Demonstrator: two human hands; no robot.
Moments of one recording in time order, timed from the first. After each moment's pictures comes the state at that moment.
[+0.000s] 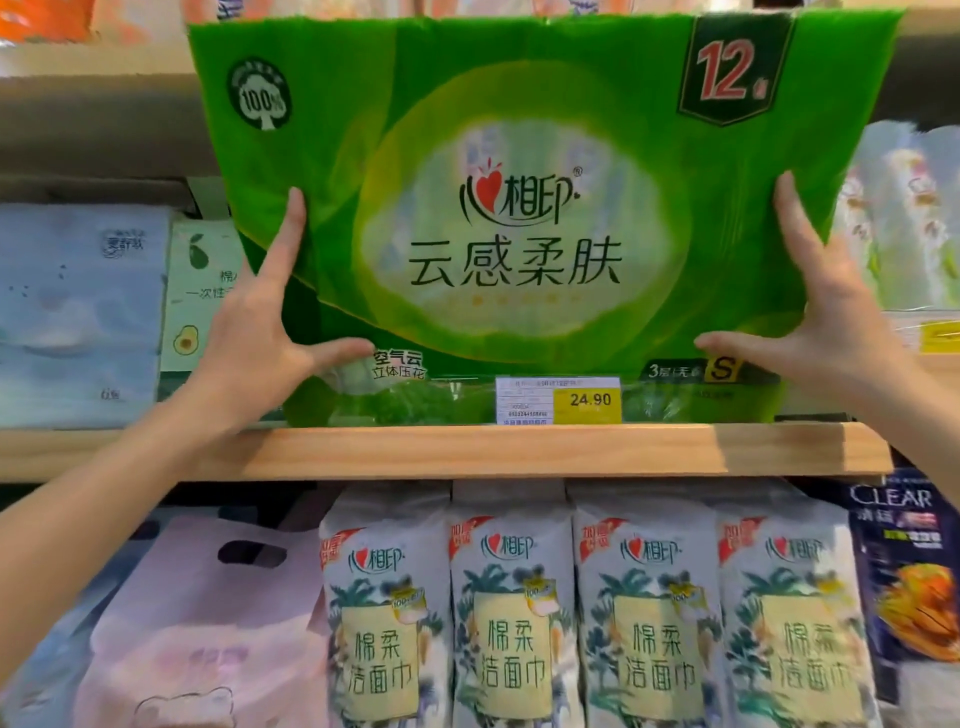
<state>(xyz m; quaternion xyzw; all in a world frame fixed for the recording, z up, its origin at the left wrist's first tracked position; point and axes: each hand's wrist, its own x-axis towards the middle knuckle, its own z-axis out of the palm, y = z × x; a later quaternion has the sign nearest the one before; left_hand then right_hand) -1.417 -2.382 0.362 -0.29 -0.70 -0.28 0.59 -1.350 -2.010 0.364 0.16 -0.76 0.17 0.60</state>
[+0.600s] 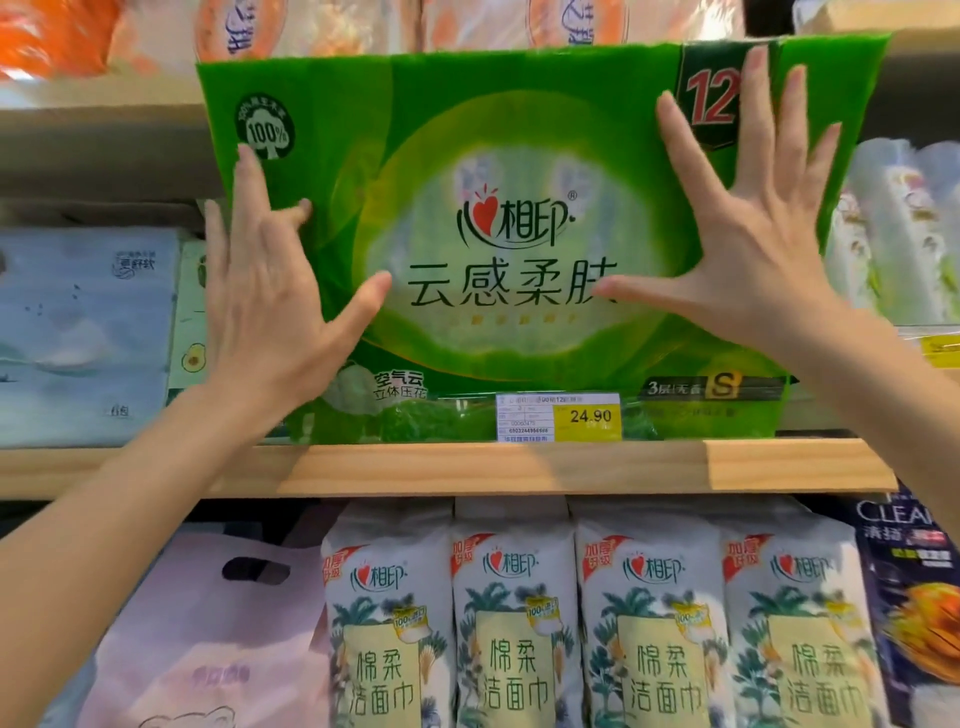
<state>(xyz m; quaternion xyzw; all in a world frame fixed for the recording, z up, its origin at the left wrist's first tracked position) -1.397 -2.359 0.377 -0.15 -0.66 -0.14 0.72 -1.345 -2.063 0.410 0.09 -0.71 -0.06 0.70</state>
